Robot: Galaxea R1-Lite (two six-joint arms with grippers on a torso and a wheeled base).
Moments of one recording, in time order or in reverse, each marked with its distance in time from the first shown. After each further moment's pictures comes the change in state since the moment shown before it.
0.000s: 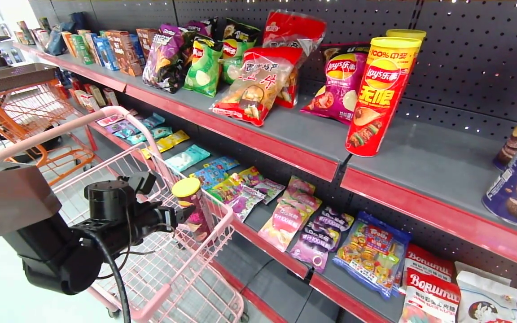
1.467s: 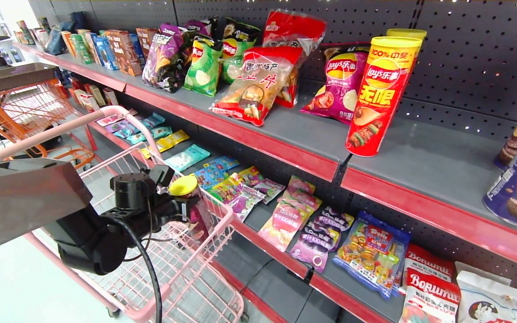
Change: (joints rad) left arm -0.036 0.087 -0.159 0.041 -0.005 0.040; right arm 0.000 0.000 0.000 0.000 0.001 -0.006
